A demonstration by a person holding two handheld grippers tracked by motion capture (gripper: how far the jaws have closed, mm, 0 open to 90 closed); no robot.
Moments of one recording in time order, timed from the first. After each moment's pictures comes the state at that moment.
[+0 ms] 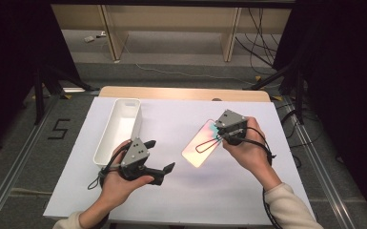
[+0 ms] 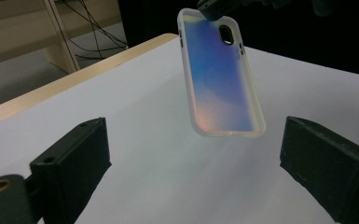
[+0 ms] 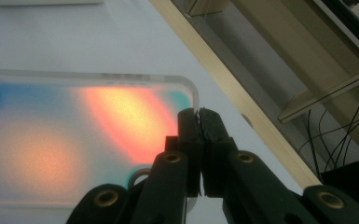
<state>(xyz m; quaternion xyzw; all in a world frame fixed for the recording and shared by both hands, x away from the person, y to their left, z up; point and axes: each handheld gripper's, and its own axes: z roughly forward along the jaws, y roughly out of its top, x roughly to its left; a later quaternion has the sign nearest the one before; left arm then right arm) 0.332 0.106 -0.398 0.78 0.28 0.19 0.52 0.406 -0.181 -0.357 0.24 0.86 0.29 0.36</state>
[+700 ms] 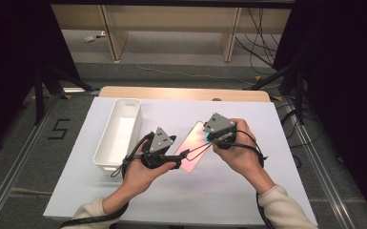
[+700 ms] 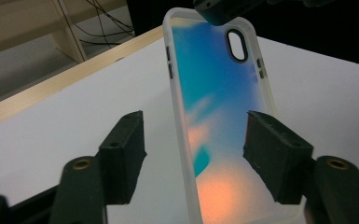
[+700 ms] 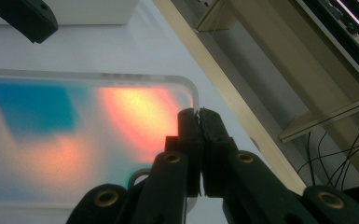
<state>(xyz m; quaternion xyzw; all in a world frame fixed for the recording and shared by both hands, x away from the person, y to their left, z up) 0.361 0.061 -0.394 0.80 0.30 0.20 0.48 0.392 -0.153 -0.353 0.21 0.86 0.30 0.36</state>
